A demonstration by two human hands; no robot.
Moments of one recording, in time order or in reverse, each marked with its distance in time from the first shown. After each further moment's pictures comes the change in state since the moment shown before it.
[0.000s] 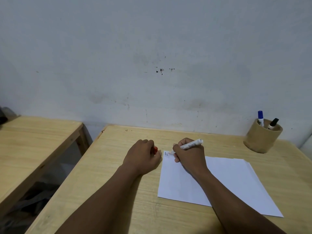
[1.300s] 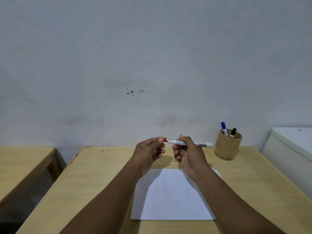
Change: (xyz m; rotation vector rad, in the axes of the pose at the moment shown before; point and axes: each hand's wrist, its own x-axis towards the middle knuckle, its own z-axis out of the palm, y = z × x) left_hand 0.059 0.108 -0.003 -1.431 -0.194 -0.414; right_hand 0.011 -0.058 -0.077 0.741 -0.019 0.218
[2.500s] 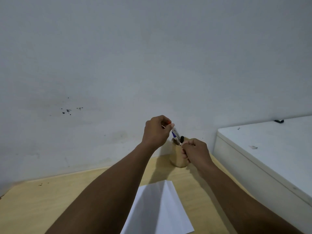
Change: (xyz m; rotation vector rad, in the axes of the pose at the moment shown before) left_hand 0.085 0.014 0.206 0.900 -0.037 0.591; right_hand 0.024 -0.107 -0.145 -0.660 0.398 -0.294
